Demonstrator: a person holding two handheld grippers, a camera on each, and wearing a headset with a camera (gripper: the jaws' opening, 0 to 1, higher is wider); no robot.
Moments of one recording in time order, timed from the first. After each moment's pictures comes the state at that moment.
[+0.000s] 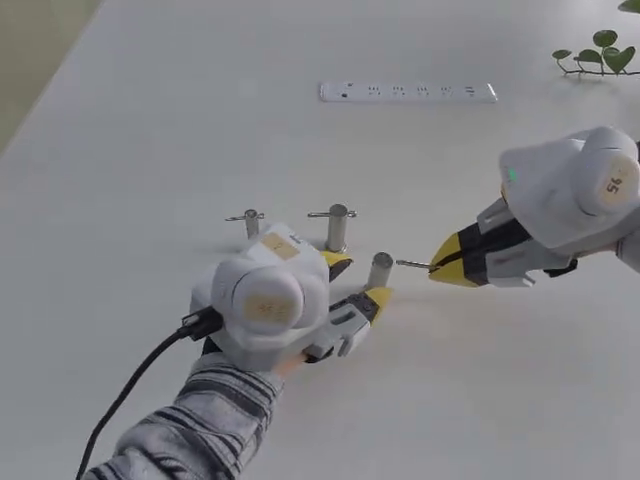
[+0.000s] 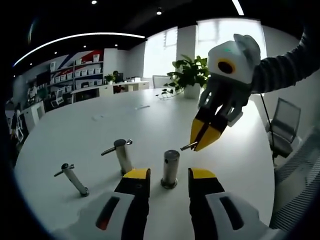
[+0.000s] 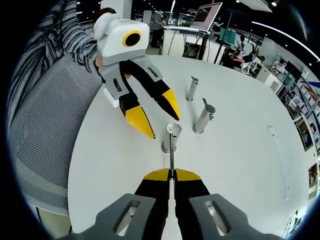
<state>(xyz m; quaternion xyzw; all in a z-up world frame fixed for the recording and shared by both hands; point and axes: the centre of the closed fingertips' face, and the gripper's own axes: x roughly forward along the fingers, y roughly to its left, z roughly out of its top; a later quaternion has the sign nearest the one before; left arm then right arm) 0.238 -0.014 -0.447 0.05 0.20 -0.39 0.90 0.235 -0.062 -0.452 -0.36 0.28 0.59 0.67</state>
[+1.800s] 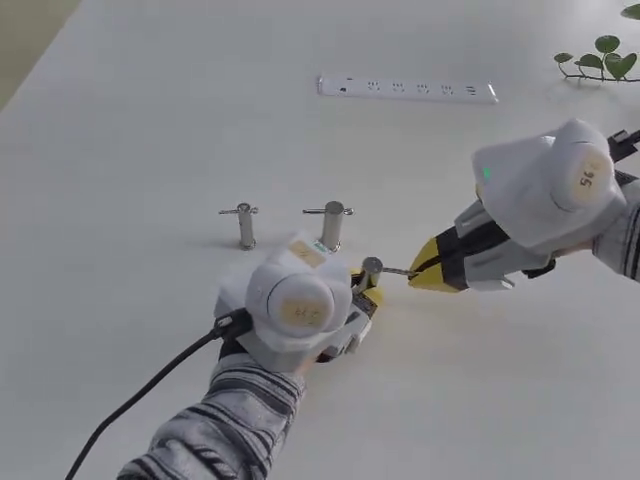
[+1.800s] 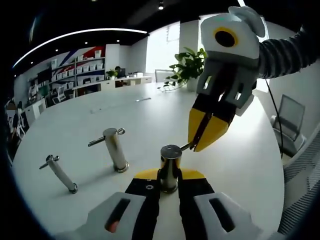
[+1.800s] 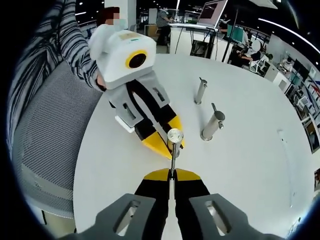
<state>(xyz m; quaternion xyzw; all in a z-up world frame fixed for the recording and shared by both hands) 0.245 -0.024 -0.470 0.06 0.22 -0.38 0.90 0.227 -0.040 -0.448 -0.32 0.30 0.62 0.65</state>
